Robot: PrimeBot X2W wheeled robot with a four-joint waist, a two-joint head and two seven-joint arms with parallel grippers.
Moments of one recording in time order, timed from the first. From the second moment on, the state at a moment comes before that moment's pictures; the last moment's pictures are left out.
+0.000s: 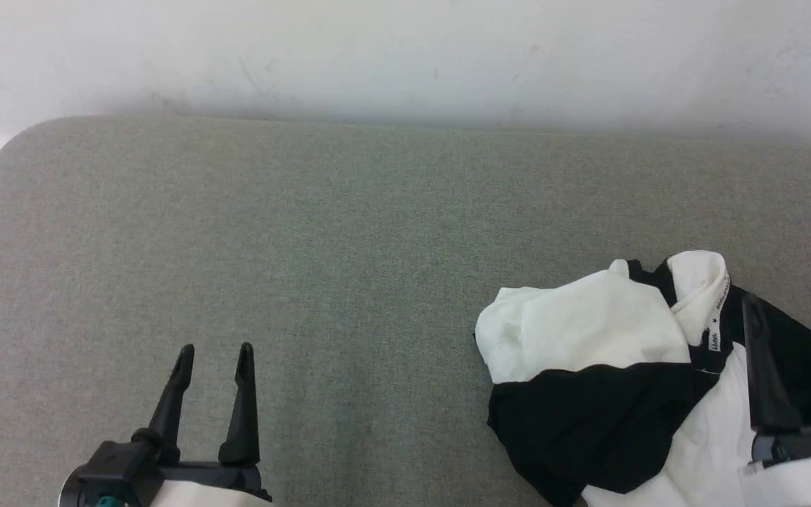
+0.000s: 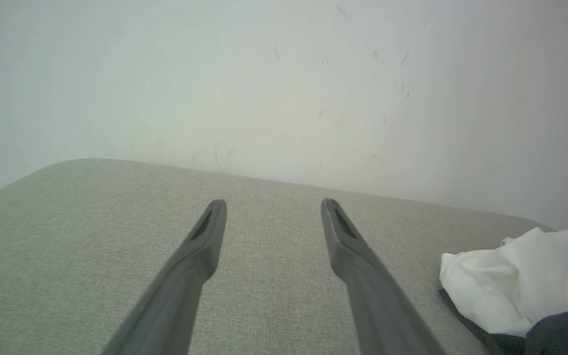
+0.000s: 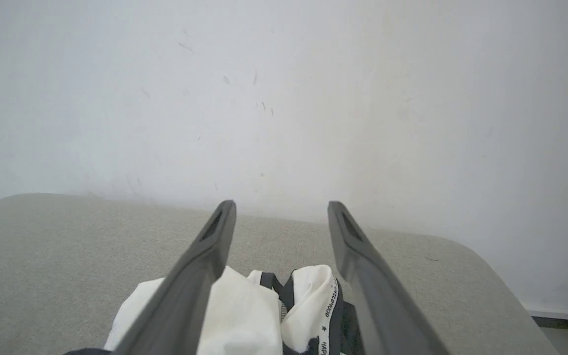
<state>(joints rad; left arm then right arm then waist) 0.15 0.17 -0.12 -0.13 -0.31 0.04 -0.25 0.18 -0.07 -0.13 -0.44 0.13 0.13 0.05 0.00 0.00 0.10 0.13</state>
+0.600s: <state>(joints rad) 0.05 0.24 -0.36 -0.36 -0.16 -0.08 0.06 0.21 -0.05 -0.28 -0.27 0.18 0.13 -0.22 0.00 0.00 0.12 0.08</state>
